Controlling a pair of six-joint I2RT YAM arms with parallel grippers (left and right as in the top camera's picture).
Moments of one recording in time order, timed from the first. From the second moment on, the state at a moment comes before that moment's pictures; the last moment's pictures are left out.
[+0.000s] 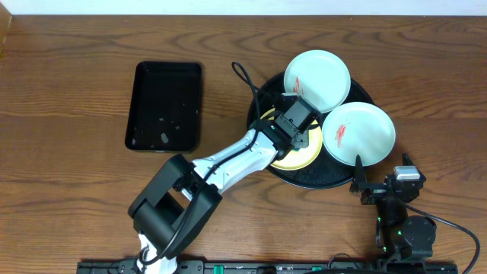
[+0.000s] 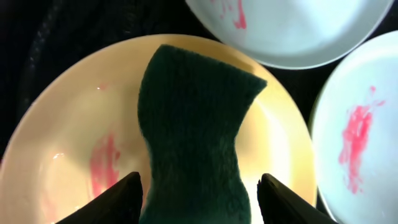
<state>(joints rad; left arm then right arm) -0.80 1.94 1.30 -0.37 -0.15 -0.74 0.02 0.01 0.01 -0.07 -0.03 -0.01</state>
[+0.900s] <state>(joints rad) -0.52 1.52 1.29 -0.95 -0.17 -0.59 0.02 0.01 0.01 0.20 -0.41 0.40</state>
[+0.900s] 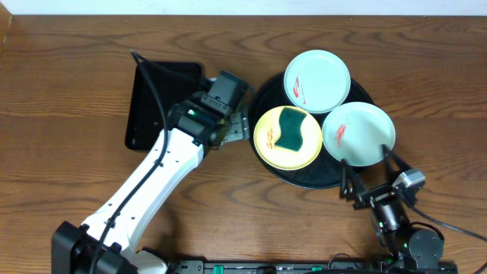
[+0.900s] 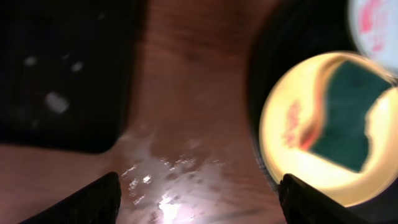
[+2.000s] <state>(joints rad) -0.50 1.52 1.29 -1.06 -0.08 -0.59 0.02 1.04 1.37 -1.06 -0.75 0.25</state>
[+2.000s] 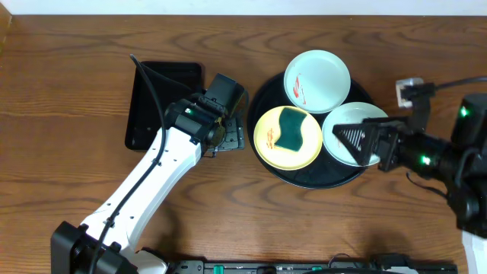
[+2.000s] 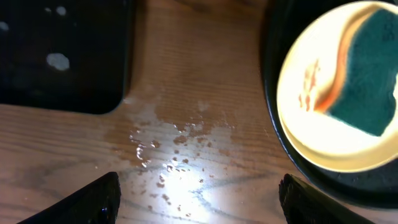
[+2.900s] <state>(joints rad) -0.50 1.52 1.29 -1.06 -0.02 -0.59 0.21 1.46 1.38 -1.01 -0.21 0.27</state>
